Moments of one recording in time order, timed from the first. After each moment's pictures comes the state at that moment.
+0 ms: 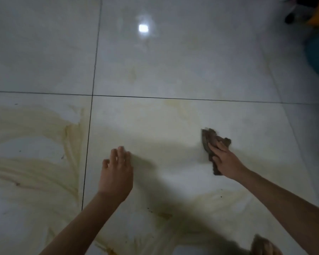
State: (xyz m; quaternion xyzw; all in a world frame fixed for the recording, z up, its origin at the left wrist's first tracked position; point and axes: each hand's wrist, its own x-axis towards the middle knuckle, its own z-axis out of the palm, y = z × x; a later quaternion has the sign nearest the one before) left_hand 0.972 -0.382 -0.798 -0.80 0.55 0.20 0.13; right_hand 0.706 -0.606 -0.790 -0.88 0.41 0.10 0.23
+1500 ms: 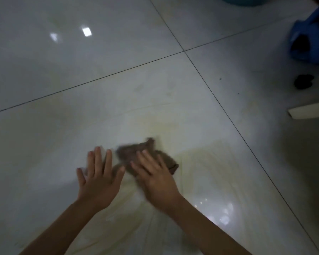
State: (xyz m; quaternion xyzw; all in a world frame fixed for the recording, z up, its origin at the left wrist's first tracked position) left_hand 0.718 -0.514 -0.810 -0.78 0.53 0.31 0.14; right_hand 0.546 -0.551 -0.842 -0.90 0.40 -0.08 0.17
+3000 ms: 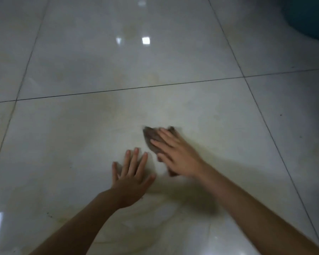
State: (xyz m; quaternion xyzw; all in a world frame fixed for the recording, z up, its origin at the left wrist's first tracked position) left_hand 0.727 -0.518 -0.825 -0.78 0.51 0.36 0.05; right_hand 0.595 -0.675 -0.845 -0.98 0.16 -0.04 0.14
